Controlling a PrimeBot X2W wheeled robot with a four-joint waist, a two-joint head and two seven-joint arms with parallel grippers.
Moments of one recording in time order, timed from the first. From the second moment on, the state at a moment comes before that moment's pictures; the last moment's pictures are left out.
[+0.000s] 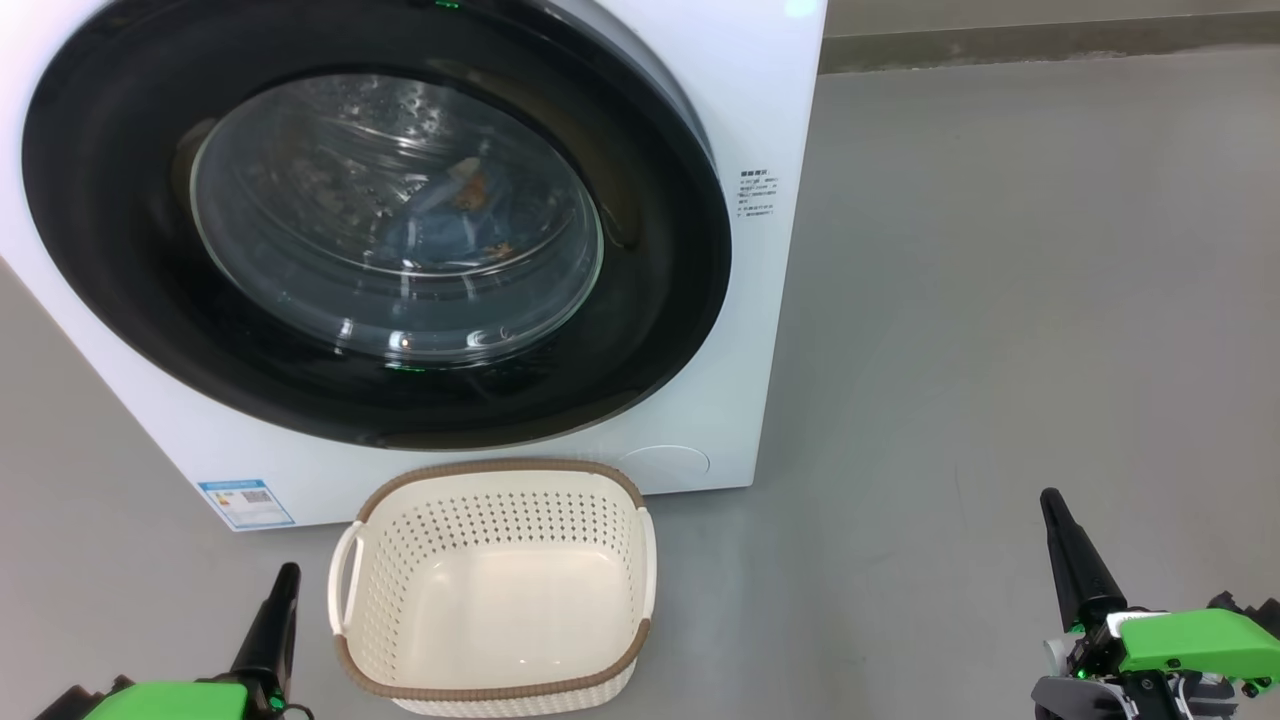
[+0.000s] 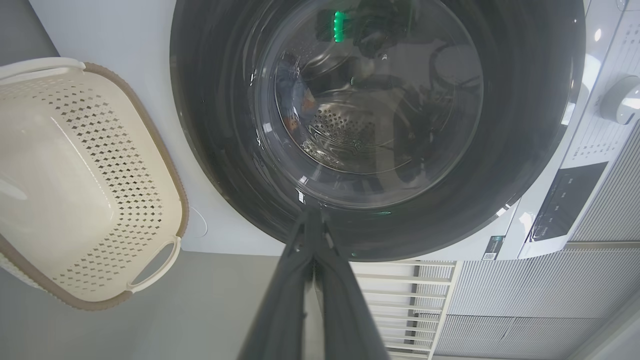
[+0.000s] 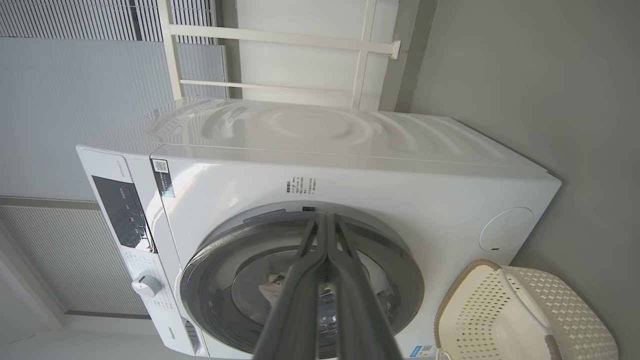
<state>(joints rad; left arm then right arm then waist) -0.06 0.04 0.07 0.26 -1.55 -0.13 0.09 -0.10 -0.07 -0.11 0.27 1.56 0.13 0.08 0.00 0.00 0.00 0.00</state>
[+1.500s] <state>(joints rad) -0.07 0.04 0.08 0.26 -1.60 -0.13 0.11 -0.10 -0.05 -0.13 0.27 1.61 0.13 0.10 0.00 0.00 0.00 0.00</state>
